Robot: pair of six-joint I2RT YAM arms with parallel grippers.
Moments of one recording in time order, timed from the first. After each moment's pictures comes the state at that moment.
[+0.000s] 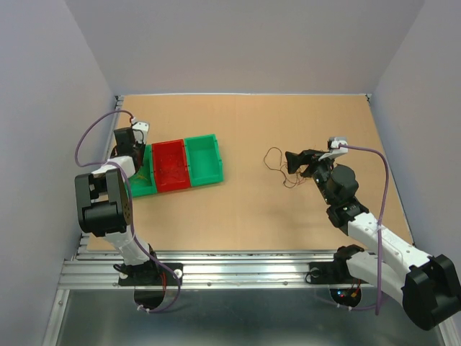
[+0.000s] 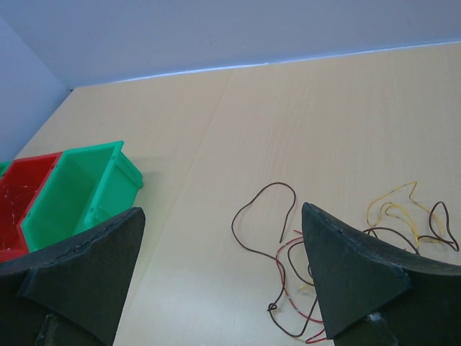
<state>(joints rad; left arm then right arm) 0.17 1.69 0.92 0.06 -0.09 0.39 0.41 0.93 0.42 0.53 0.14 0.31</state>
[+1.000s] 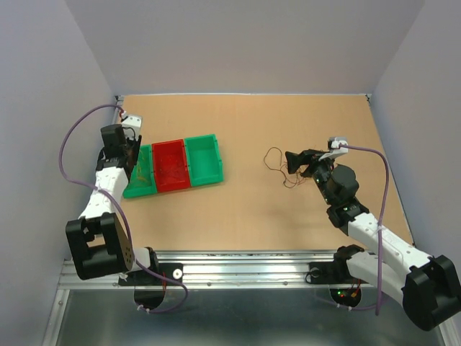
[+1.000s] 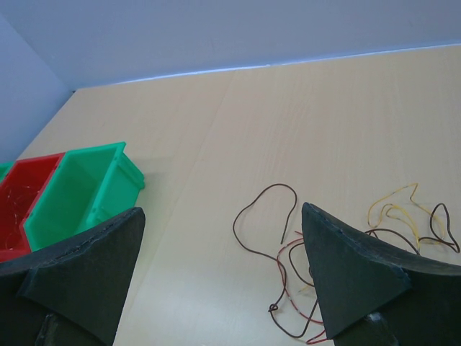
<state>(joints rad) 0.17 1.32 0.89 -0.17 -0.10 0.41 0.41 0.93 0.42 0.53 0.14 0.31</state>
